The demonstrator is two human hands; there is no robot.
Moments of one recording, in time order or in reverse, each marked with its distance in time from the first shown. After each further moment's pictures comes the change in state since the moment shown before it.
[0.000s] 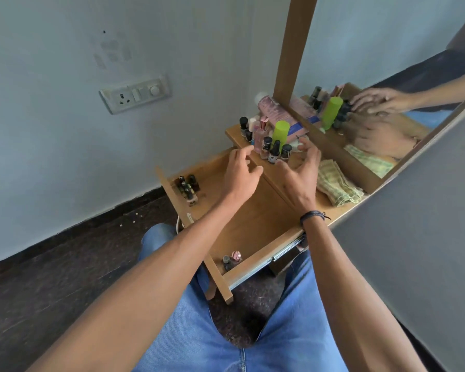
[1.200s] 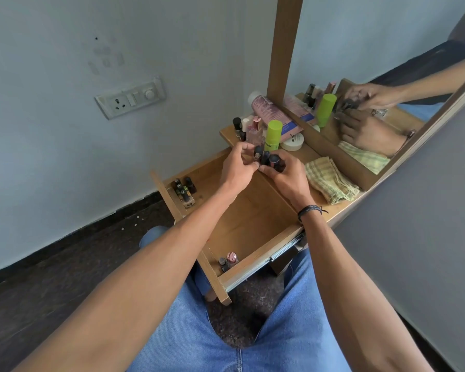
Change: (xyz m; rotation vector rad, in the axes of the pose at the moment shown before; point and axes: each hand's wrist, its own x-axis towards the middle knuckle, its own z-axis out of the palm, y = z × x) left_hand 0.022 0.008 0.006 -0.130 -0.059 -0.144; right_hand 0.011 0.012 0.001 -0.143 -0.296 -0.054
